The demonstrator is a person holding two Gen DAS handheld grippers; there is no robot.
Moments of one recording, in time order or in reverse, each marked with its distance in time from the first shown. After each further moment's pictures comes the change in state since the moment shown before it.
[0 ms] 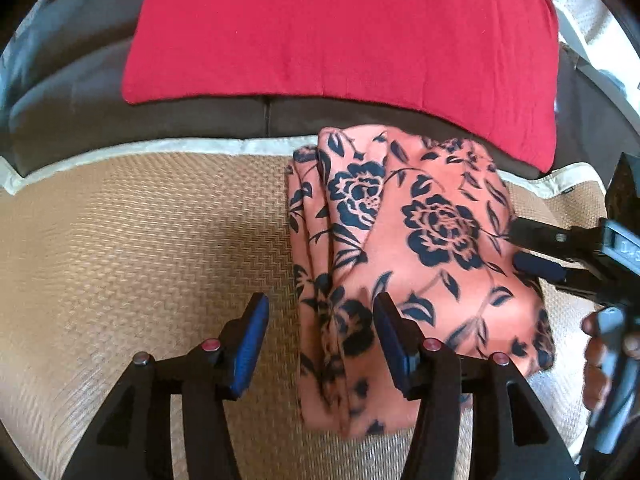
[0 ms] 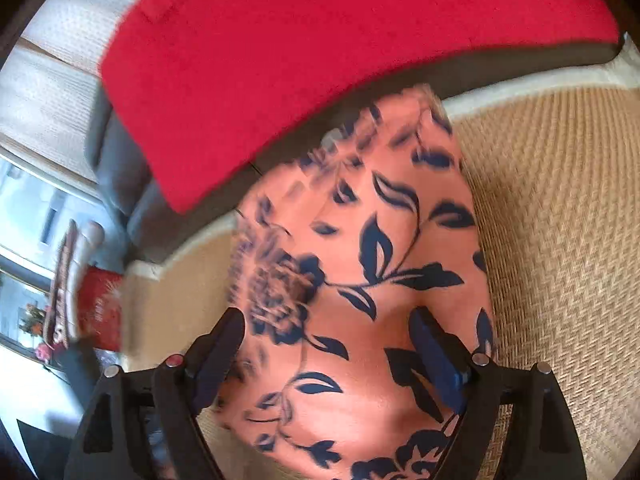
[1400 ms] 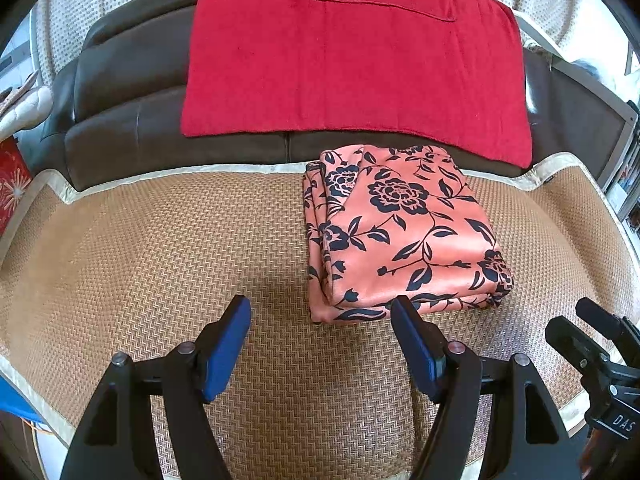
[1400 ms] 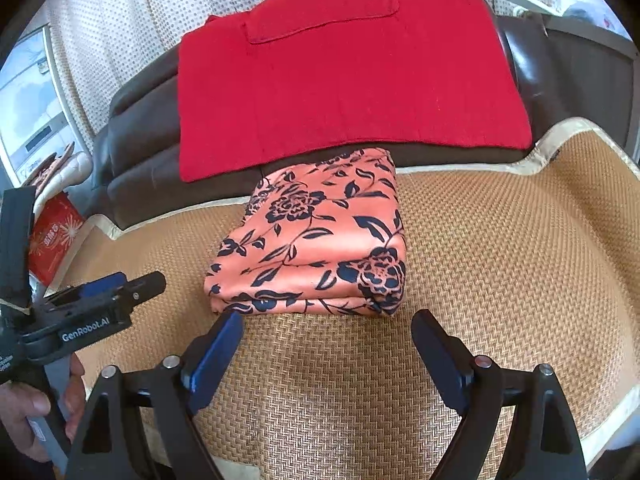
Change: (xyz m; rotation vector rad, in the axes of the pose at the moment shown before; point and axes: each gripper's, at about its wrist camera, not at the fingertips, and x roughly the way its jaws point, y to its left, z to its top) left arm -0.105 -0.021 -0.065 0.033 -0.138 0.098; right arm -0.120 0.068 -0.180 -0.299 -0.326 -0.309
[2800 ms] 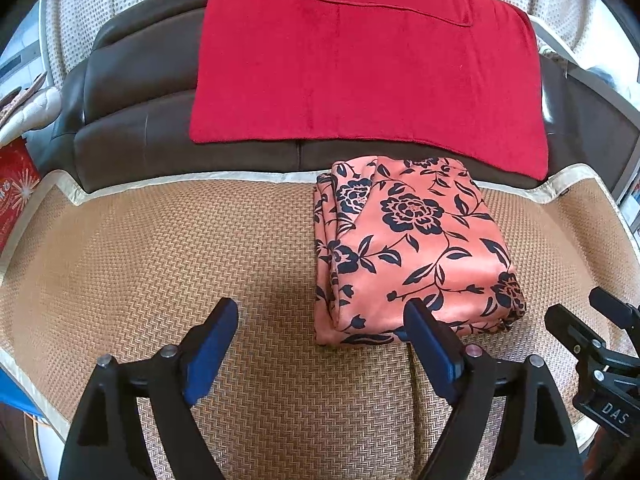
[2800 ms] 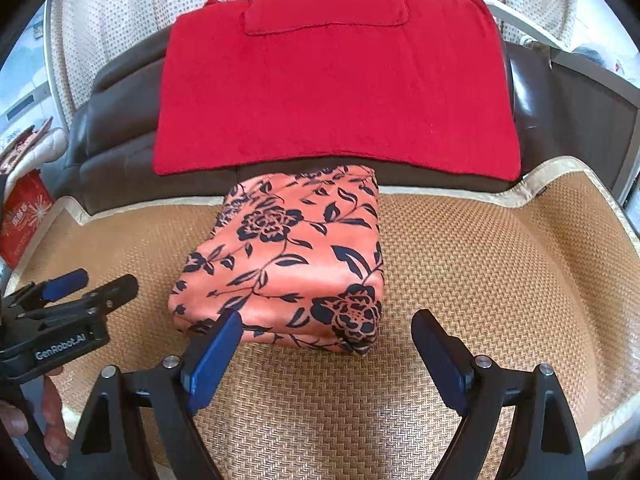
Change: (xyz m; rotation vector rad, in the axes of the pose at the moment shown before) left arm 0.016 -0.004 0.016 -0.020 -0.011 0.052; right arm 0.024 0.005 0.032 -0.087 0.026 -0.134
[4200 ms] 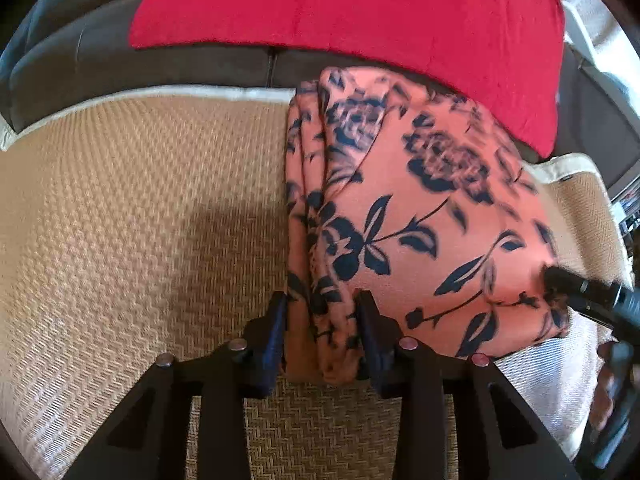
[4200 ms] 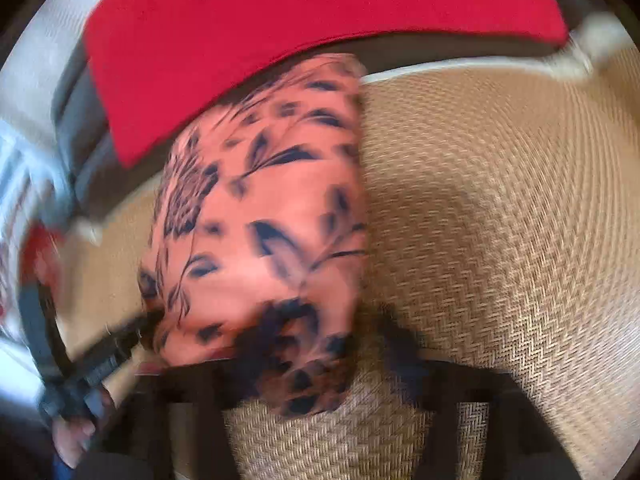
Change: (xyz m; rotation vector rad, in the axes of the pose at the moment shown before) left arm 0.125 0.012 0.004 -0.063 0.216 -0.204; right arm 0.136 -0.076 0.011 0.312 0.306 0.287
